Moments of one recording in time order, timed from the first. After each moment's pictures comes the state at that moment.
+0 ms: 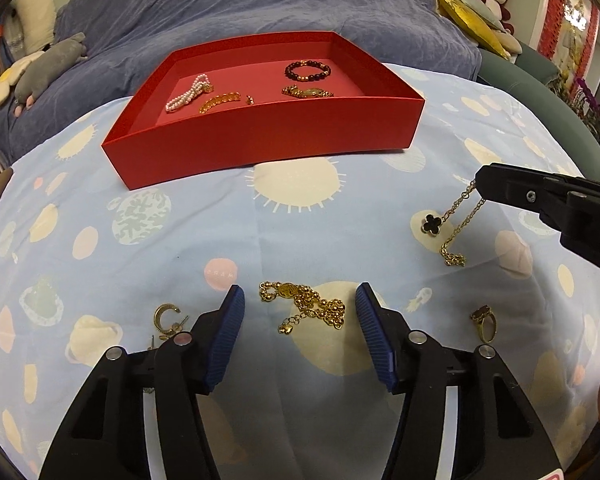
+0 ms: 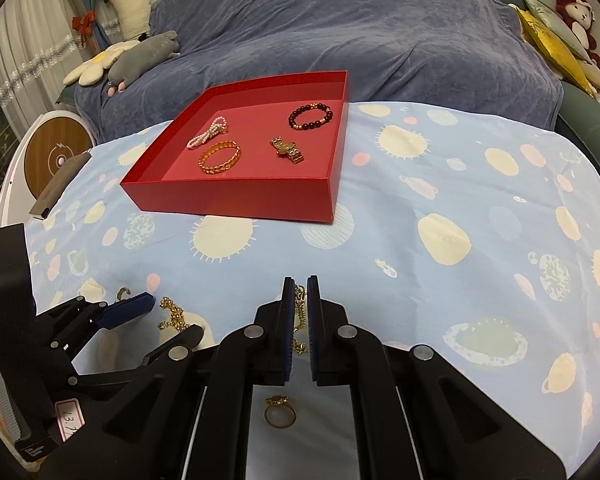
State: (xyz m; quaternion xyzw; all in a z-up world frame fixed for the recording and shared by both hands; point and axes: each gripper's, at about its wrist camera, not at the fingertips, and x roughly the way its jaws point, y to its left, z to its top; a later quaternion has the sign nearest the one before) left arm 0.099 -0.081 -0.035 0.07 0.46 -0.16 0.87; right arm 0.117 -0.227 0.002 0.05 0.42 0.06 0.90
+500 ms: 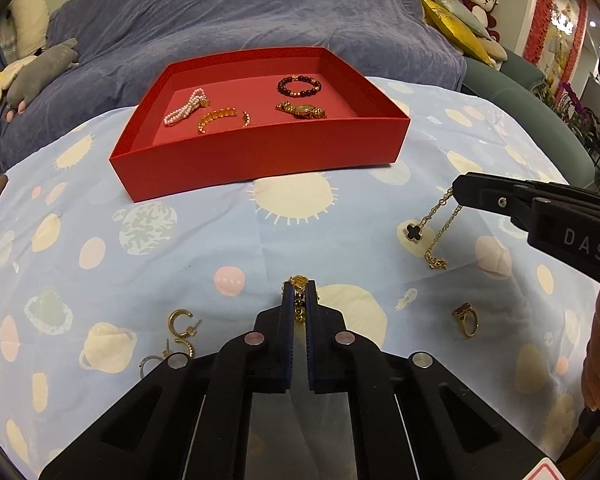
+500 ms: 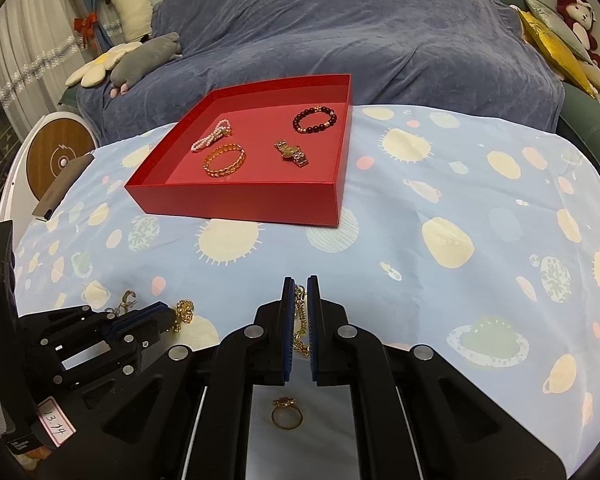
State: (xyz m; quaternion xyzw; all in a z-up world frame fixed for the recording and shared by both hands) left arm 0.094 -0.067 -0.016 0.05 0.44 -0.19 0.88; right arm 0.116 -0.224 0.006 0.05 0.42 0.06 0.91
